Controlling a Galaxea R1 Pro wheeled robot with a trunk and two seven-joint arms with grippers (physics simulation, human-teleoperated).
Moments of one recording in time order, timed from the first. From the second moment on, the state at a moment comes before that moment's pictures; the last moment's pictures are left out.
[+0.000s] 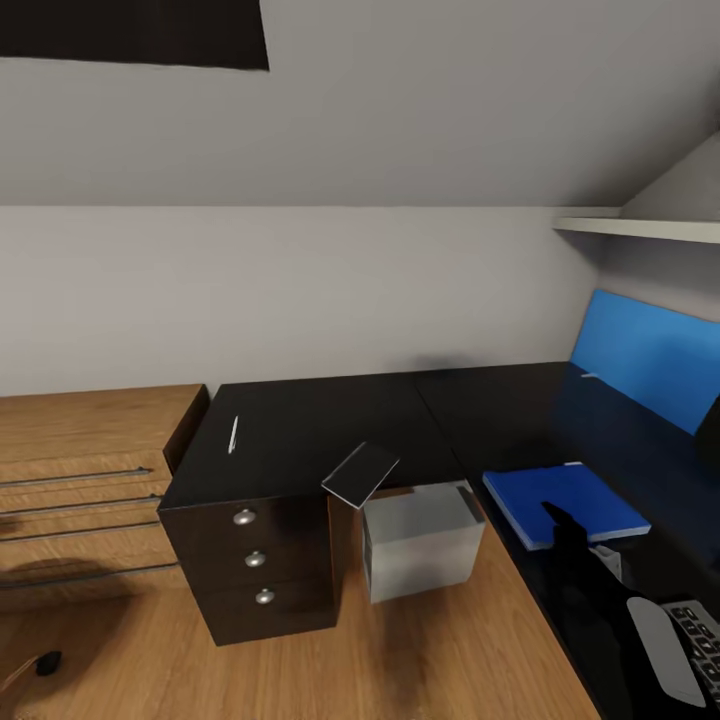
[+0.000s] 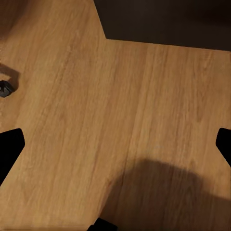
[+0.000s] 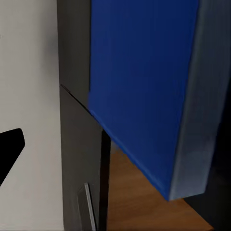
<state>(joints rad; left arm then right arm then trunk) -0.16 0.00 -0.60 -0.55 0.67 -0.19 0.61 -0.33 -0.06 -0.46 -1.14 -1.31 0.43 -0.11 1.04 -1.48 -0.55</state>
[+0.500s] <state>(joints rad) -0.16 0.00 -0.60 -0.55 0.67 -0.19 0.61 -0.33 -0.06 -0.46 -1.14 -1.31 0.43 -0.11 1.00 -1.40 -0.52</state>
